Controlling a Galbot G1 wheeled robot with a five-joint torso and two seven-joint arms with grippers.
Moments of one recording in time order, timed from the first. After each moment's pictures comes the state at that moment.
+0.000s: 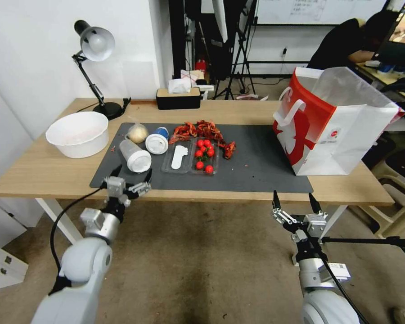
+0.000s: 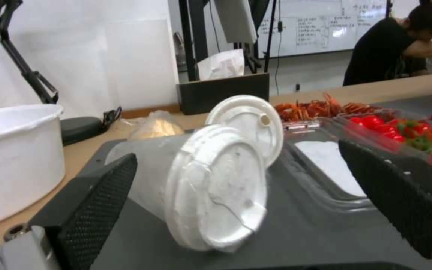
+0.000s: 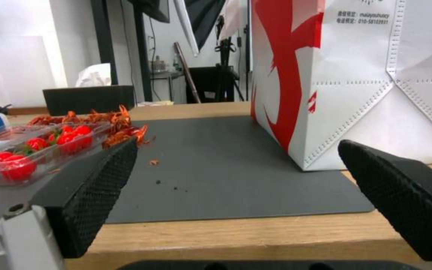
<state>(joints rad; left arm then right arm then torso) 1.27 -1.25 -0.57 -1.86 -0.30 0.02 0.17 -1.63 1.22 0.42 2.05 0.24 0.29 0.28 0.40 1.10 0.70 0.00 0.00</state>
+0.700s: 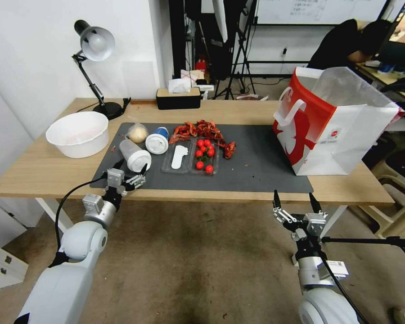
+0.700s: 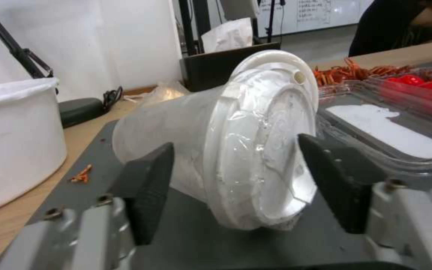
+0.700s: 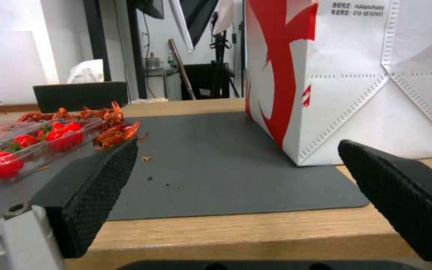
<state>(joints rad) 1.19 -1.18 -0.54 -1.73 -0.32 0.01 0.18 -1.62 1.23 0.42 2.04 0.24 0.28 0.28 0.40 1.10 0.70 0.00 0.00</state>
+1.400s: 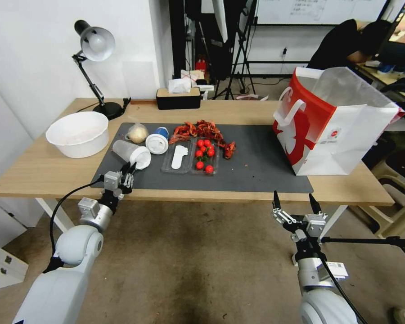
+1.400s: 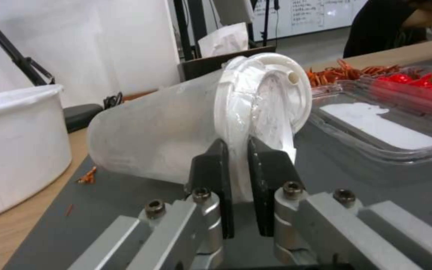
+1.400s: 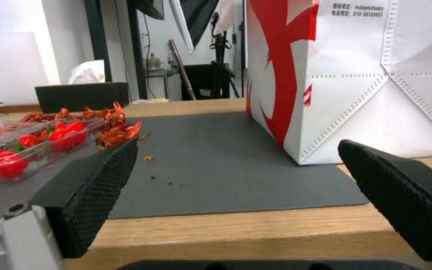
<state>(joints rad) 1.22 -1.17 -0.56 -1.74 -0.31 -0.03 0.21 -1.63 1.24 0.42 2.04 0.23 0.28 0.28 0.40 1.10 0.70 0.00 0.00</state>
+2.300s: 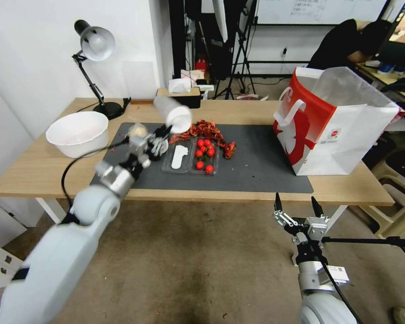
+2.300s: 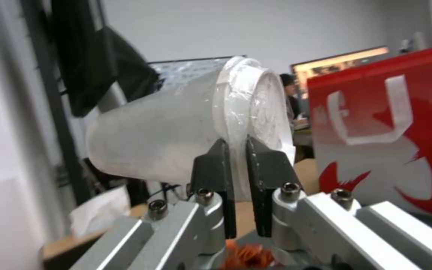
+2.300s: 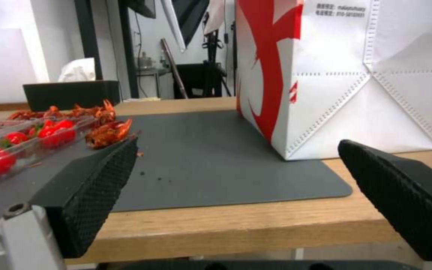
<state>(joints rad) 0.80 -0.94 -0.17 -1.79 -0.60 -0.10 0.26 -1.65 1.26 0.44 2.05 0.21 0.29 0.29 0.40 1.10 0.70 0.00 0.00</state>
